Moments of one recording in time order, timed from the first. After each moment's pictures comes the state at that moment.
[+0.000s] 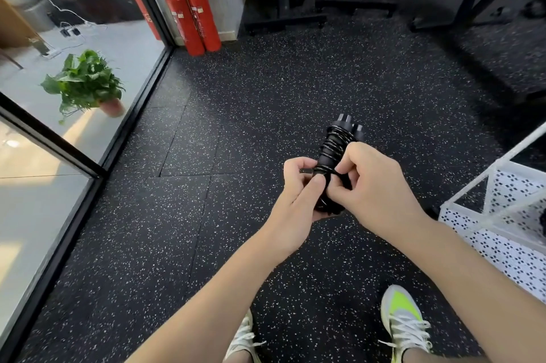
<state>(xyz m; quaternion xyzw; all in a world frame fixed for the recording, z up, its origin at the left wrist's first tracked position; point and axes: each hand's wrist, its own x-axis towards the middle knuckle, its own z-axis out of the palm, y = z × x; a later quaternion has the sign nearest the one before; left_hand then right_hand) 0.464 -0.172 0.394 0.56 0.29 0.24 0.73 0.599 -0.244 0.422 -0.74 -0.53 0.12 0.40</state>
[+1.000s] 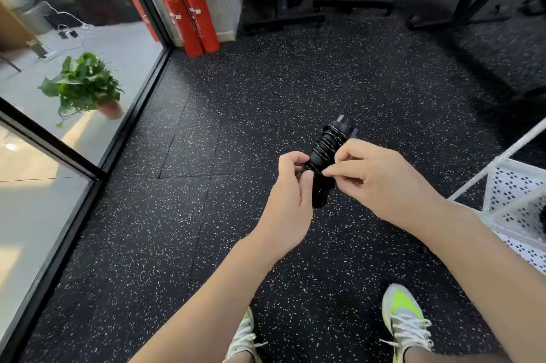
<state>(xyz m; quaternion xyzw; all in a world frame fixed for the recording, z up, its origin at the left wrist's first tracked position) 0.460 -0.167 0.400 0.74 0.35 0.25 0.51 0.628 -0.240 0.422 -0.64 -0.71 0.01 0.30</state>
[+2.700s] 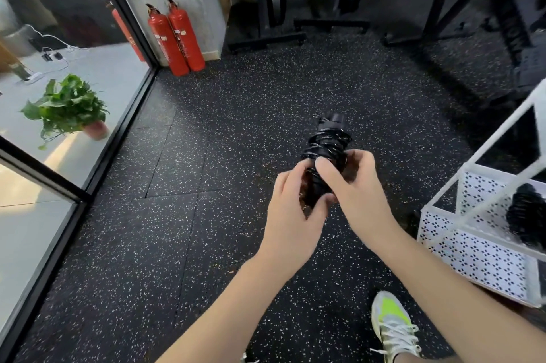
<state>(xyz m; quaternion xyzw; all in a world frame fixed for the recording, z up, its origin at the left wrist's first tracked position) 0.484 -0.191 0.399 0.78 0.35 0.29 0.42 0.608 -0.247 0.416 -0.69 -0.28 0.28 0.61</state>
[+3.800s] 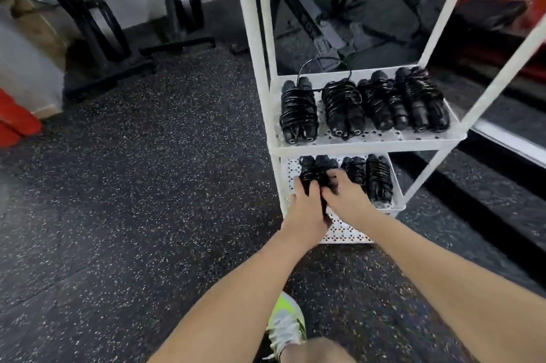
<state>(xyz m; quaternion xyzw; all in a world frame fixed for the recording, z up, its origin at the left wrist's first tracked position) 0.823 -0.407 0.294 0.94 0.17 -0.08 0.27 0.900 -0.507 0.305 -0.88 -0.17 0.22 0.38</state>
